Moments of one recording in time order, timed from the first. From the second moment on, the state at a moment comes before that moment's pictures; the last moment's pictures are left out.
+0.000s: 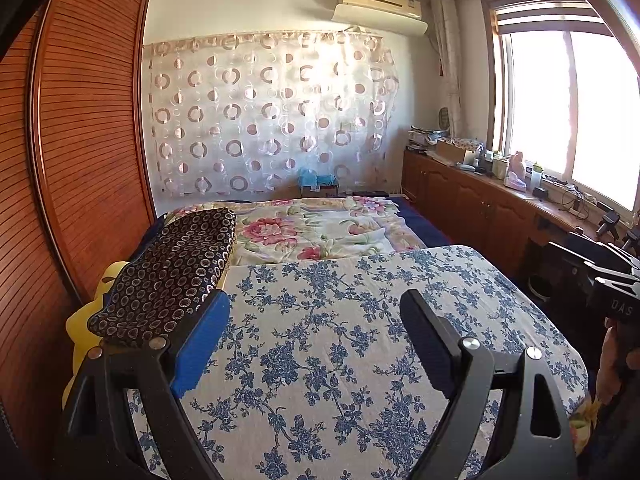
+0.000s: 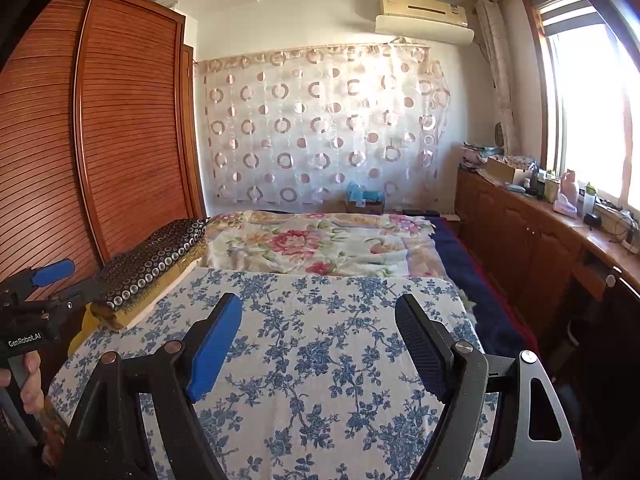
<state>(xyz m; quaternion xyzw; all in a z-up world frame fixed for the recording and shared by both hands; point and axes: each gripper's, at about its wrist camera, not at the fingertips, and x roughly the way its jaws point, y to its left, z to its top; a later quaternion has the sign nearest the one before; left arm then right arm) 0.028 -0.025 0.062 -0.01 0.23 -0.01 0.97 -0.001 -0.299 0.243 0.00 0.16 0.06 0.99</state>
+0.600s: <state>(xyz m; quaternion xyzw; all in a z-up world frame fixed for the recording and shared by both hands) 0.026 -0.022 0.064 -0.01 0.23 -0.01 0.97 0.001 -0.299 0.241 0.00 0.16 0.06 0.99</state>
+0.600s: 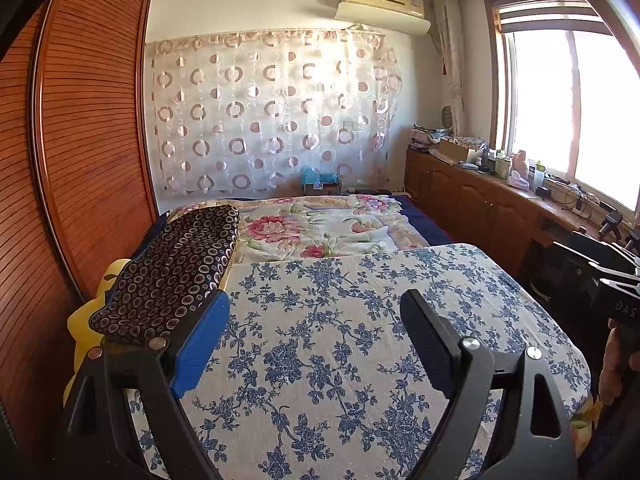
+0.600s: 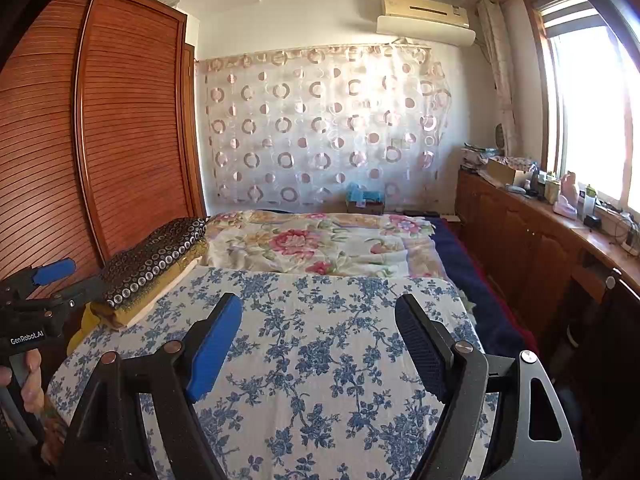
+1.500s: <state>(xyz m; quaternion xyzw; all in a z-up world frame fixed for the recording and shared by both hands) 0.026 -0.022 0.064 -0.01 0.23 -0.01 0.97 0.003 -0.305 0.238 0.00 0.16 0.06 0.99</state>
